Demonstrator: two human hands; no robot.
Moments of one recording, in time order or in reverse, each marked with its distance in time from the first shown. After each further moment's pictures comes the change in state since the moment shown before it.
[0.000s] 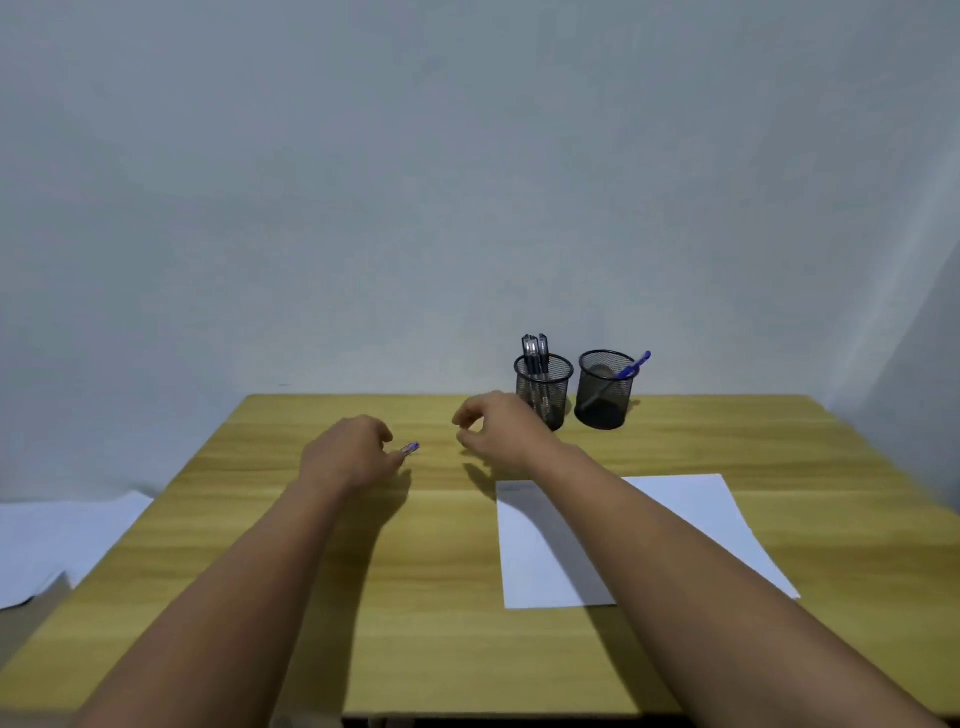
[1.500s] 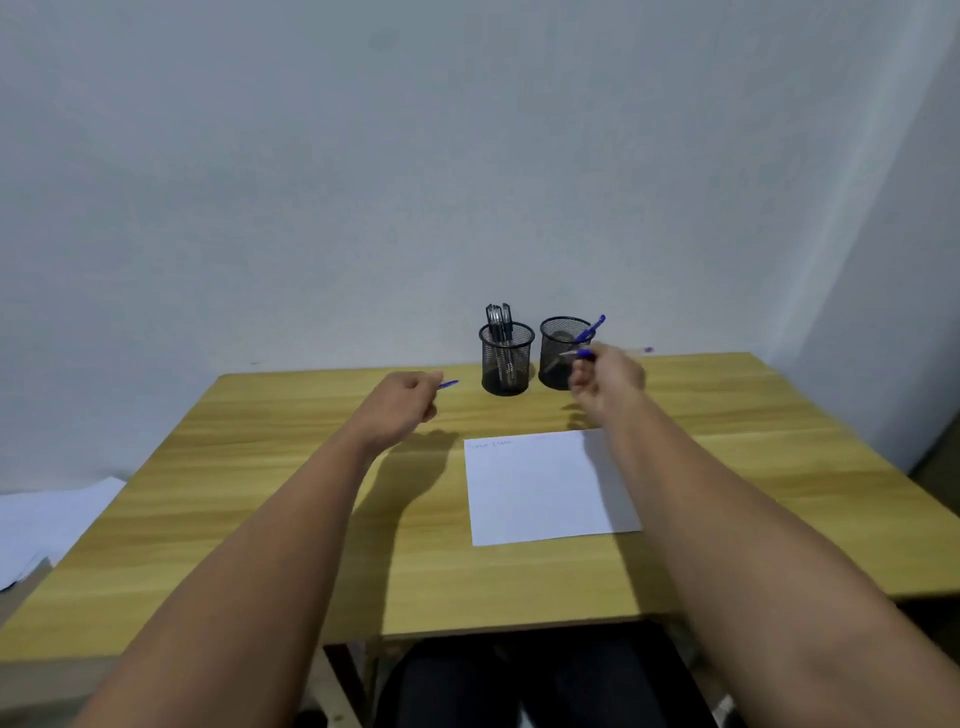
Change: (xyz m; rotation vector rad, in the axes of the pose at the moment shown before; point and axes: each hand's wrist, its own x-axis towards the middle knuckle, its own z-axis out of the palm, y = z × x) left_hand -0.036 0.075 -0.005 -0.740 -0.154 0.196; right_hand -0.046 0.084 -0.075 1.563 0.709 0.688
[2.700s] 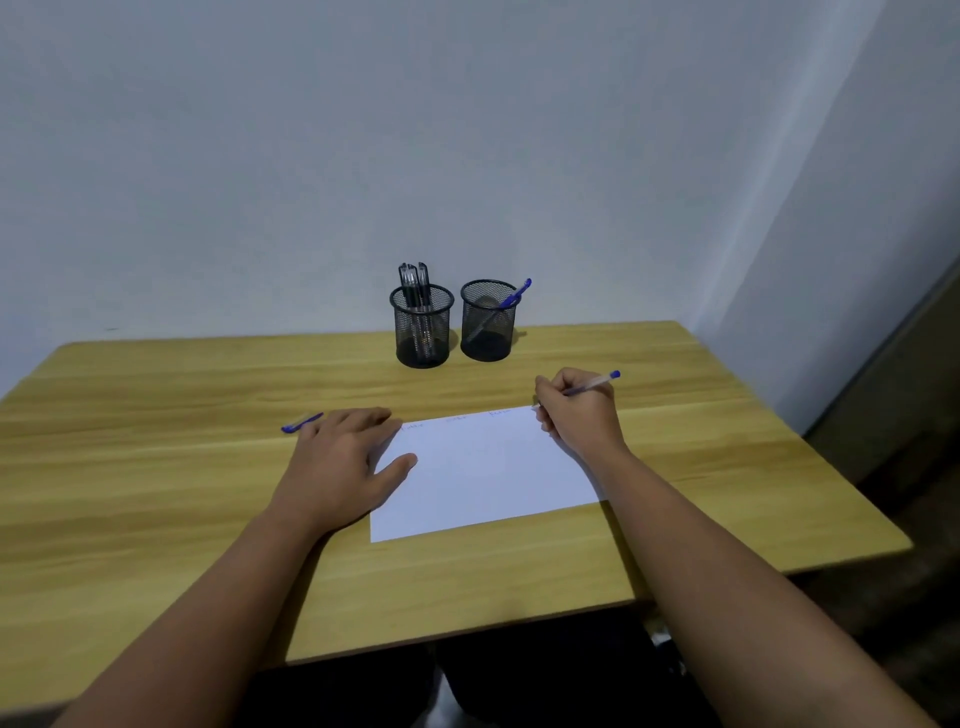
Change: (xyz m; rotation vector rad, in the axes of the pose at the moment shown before) left_hand -0.007 -0.078 0.095 0.631 0.124 0.393; right_hand 0.041 0.019 -0.125 -0.680 -0.178 -0.428
